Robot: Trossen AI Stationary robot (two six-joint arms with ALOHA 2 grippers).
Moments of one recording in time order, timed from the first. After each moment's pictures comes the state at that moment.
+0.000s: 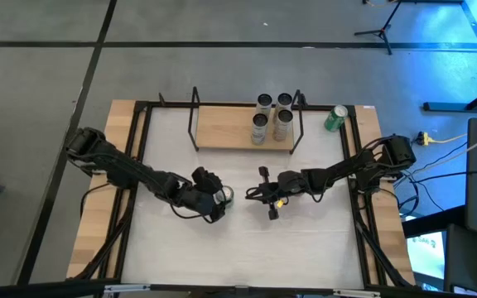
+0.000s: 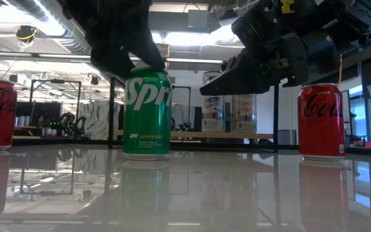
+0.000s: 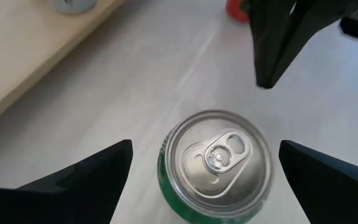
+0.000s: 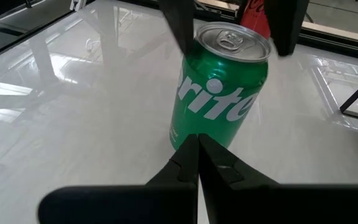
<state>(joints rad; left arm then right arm) -0.36 1.55 0.98 -0.33 -0.57 -0.71 0.18 1.67 0.66 0.64 -0.02 -0.16</state>
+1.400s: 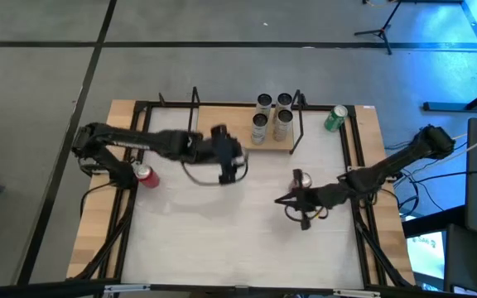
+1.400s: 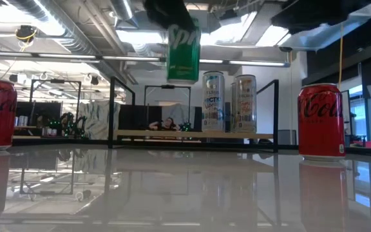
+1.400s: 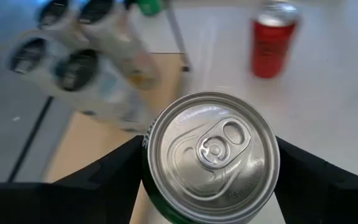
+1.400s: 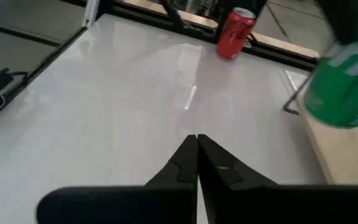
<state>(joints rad) -0.04 1.59 1.47 -0.65 -0.38 -0.03 0.48 1.15 0.66 0.05 0.37 -0.05</state>
